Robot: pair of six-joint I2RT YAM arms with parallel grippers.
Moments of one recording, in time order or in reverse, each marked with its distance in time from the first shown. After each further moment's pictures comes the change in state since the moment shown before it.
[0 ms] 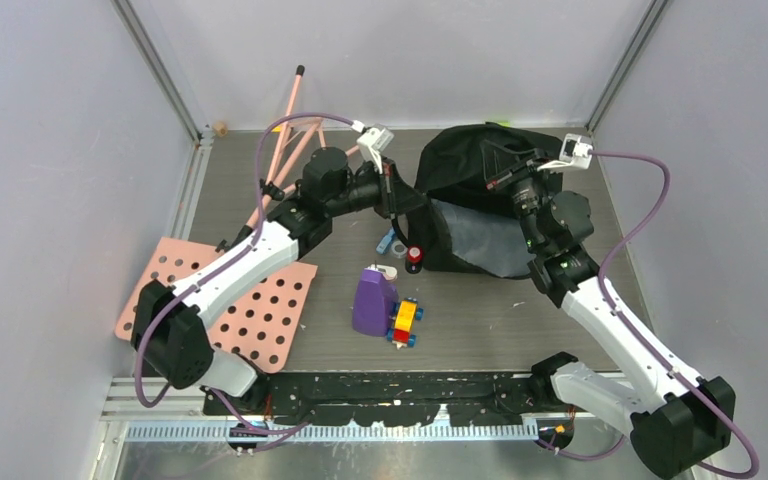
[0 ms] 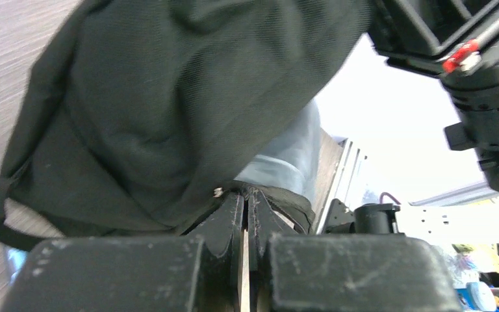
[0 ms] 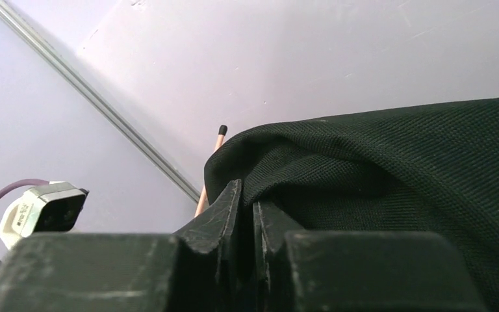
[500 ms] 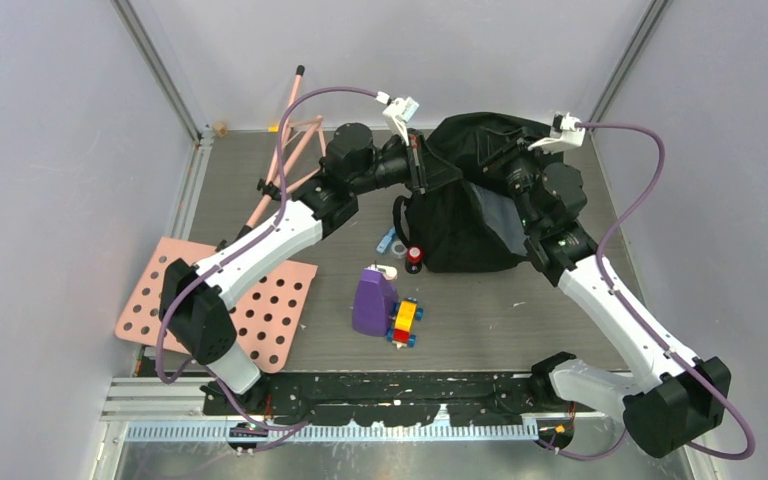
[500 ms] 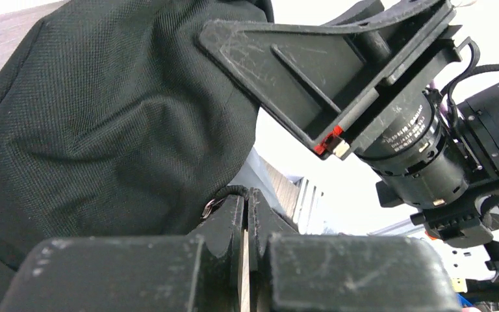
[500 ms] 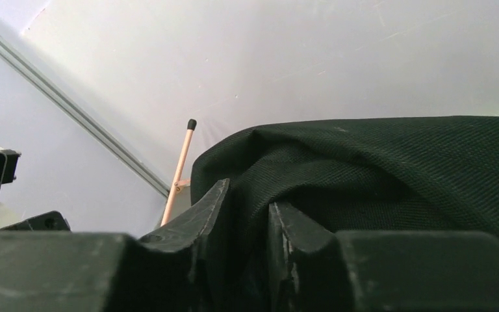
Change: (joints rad) left arm -0.079 0.161 0.269 0.039 -0.011 -0.108; right arm -0.002 0.119 0.149 -0.108 0.042 -0.051
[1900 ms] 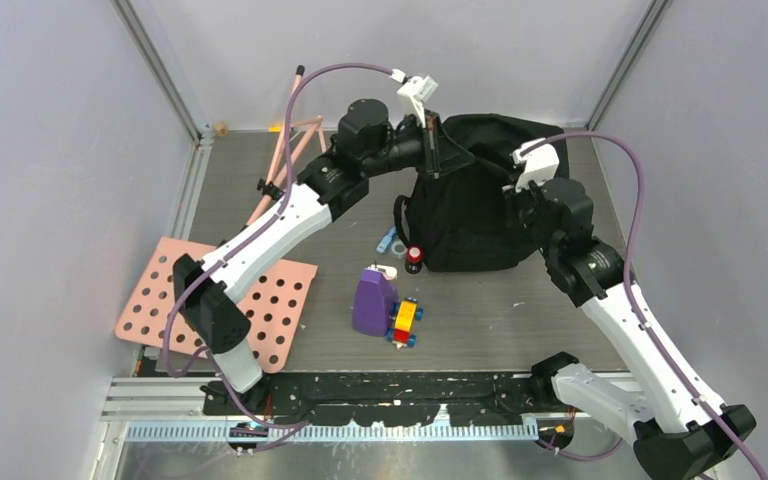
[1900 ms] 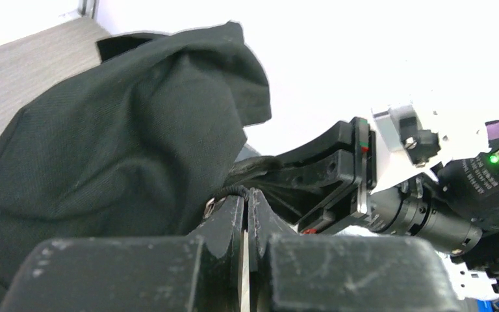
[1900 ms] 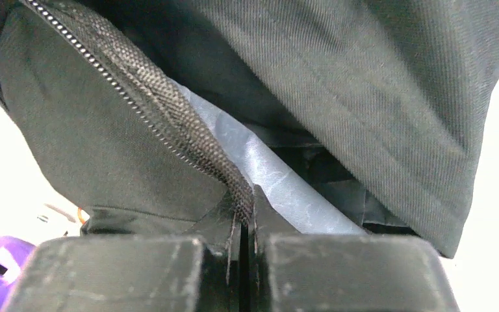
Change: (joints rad) left arm -0.031 0.084 0.266 -0.211 -0.051 0.062; right arm 0.002 -0.175 0.058 -0.718 0.003 -0.620
